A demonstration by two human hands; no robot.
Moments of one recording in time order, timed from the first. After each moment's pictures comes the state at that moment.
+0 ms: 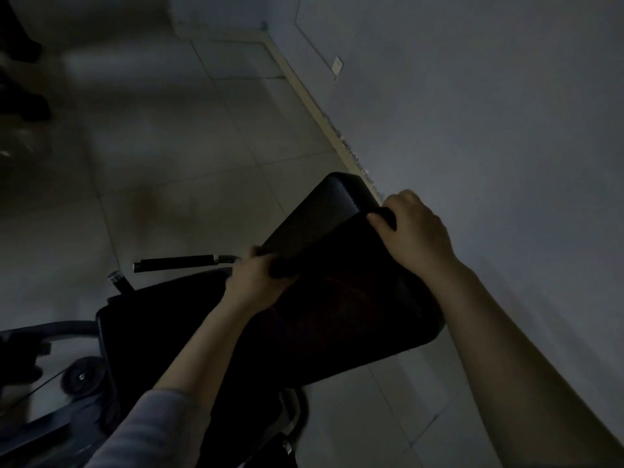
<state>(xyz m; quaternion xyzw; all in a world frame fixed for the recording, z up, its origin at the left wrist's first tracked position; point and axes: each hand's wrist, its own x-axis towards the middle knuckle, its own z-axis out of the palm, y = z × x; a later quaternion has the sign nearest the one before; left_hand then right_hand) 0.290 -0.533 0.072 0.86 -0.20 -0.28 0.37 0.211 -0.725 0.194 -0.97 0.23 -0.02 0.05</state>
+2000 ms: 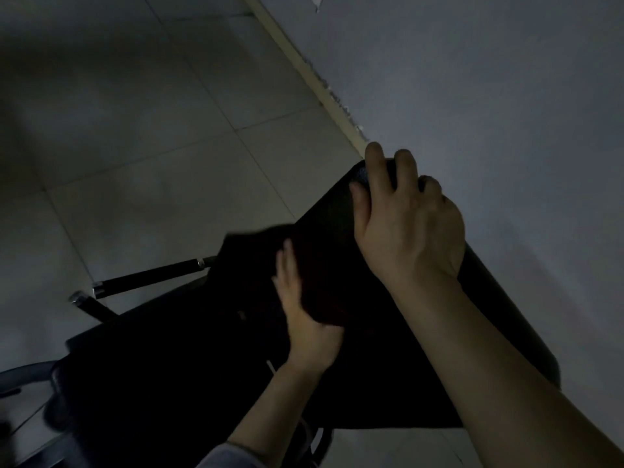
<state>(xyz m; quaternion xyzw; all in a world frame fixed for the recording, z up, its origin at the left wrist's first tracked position) 0.263 -0.613 -0.028 0.73 -0.15 -0.13 0.65 0.290 -0.704 0.117 -0.94 0.29 -0.06 -0.18</state>
